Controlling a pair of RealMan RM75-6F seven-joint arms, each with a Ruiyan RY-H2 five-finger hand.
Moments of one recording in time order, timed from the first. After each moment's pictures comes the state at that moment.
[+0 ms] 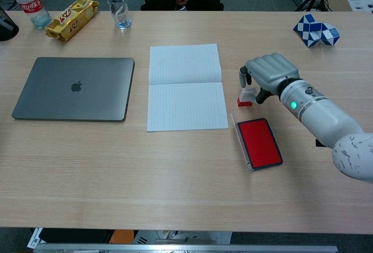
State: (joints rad) left arm -0.05 -1.16 -0.06 -1.60 1.41 1.49 0.06; right arm 0.72 -1.68 0.10 -1.46 -0.82 1.03 -0.78
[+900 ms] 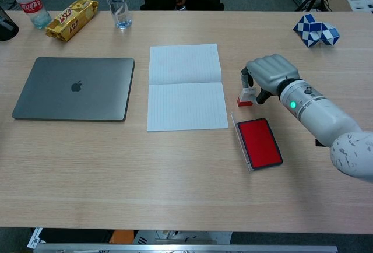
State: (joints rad) left arm -0.05 -1.16 -0.06 -1.59 1.40 1.48 0.06; right arm 0.73 -1.69 0.09 -1.45 -0.78 1.03 -0.79
